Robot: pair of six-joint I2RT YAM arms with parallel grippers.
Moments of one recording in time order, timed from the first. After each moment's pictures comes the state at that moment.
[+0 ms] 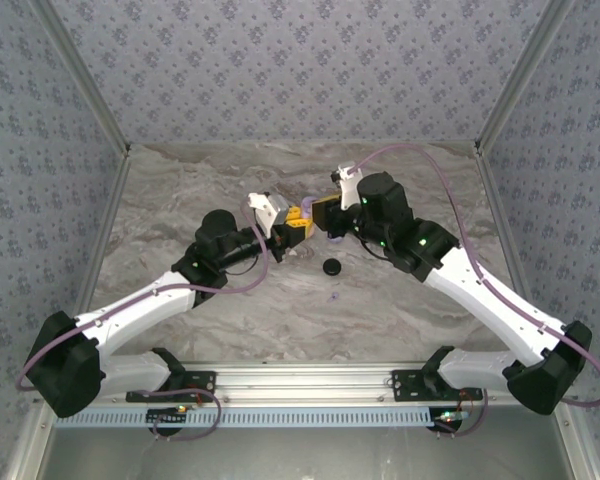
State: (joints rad) left arm -0.74 1.20 0.76 0.44 0.35 -0.09; right arm 0.74 1.21 1.23 -0.44 -0.03 0.33
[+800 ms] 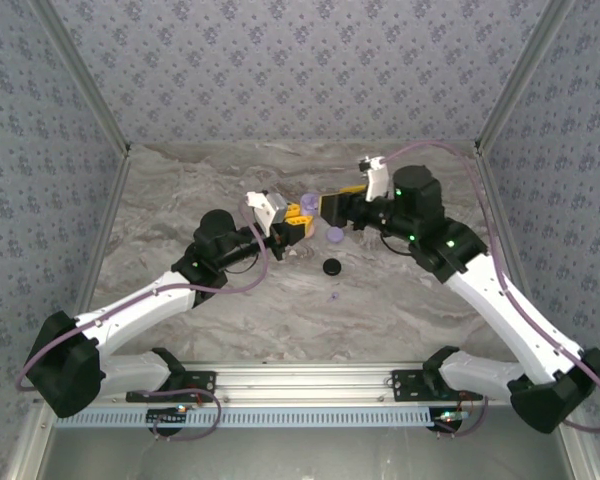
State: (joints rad) left arm -0.74 1.20 0.76 0.48 0.34 -0.09; right arm 0.59 1.09 1.22 -0.41 -0.26 0.39
